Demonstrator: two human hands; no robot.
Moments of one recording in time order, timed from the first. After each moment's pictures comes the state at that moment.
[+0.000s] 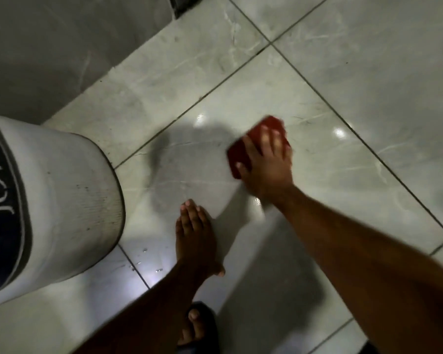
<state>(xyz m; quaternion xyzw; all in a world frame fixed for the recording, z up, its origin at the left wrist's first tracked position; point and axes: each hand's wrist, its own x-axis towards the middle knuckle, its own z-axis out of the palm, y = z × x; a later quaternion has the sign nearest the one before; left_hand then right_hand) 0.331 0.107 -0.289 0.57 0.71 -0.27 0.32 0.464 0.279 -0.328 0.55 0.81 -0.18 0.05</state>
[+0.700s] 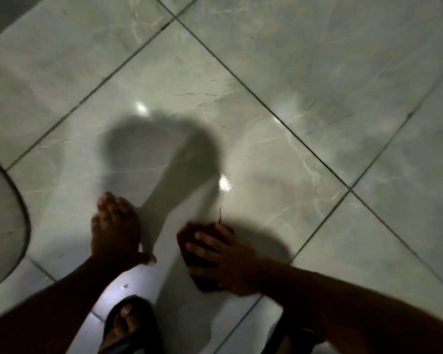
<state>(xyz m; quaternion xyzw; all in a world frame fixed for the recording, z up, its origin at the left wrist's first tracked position) 0.332 0.105 -0.297 0.59 0.70 -0.28 0.29 0.613 0.089 -0.317 0.16 0.96 -0.18 0.16</state>
